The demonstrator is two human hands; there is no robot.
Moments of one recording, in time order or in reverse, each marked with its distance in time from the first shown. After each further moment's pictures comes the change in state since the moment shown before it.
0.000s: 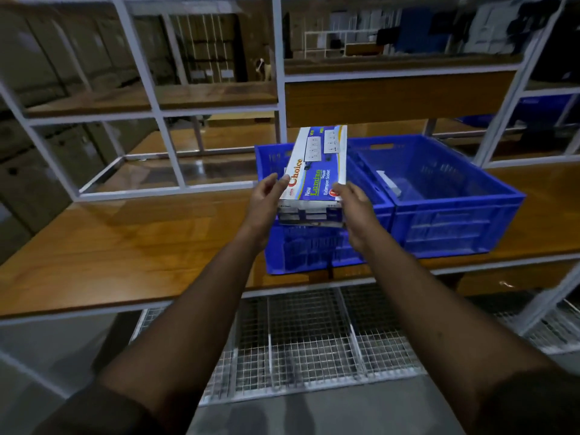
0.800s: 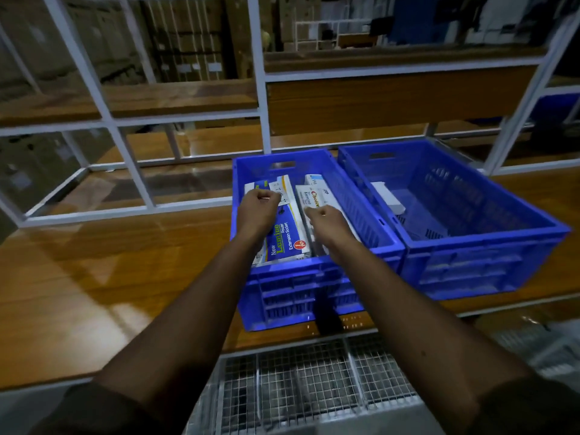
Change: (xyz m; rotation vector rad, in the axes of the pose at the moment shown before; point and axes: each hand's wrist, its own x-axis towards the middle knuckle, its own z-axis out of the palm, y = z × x) left_hand 0.161 -0.030 0.024 0.490 0.251 0.015; right_hand 0.149 0.019 0.027 -0.441 -0.009 0.050
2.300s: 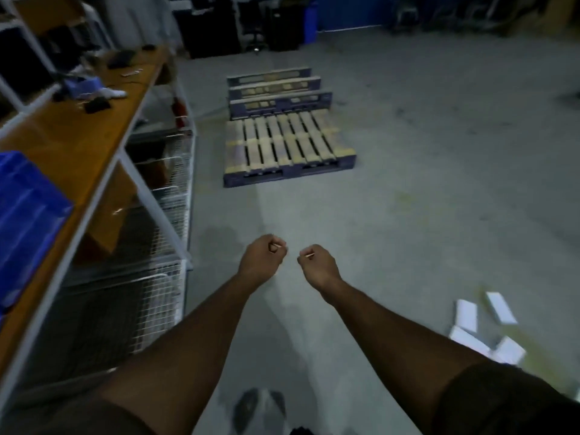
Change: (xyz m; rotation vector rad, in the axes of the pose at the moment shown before) left_hand -0.564 -0.088 0.106 0.347 -1.812 0.574; right_hand -0.600 0.259 -0.085 0.169 1.458 0.671
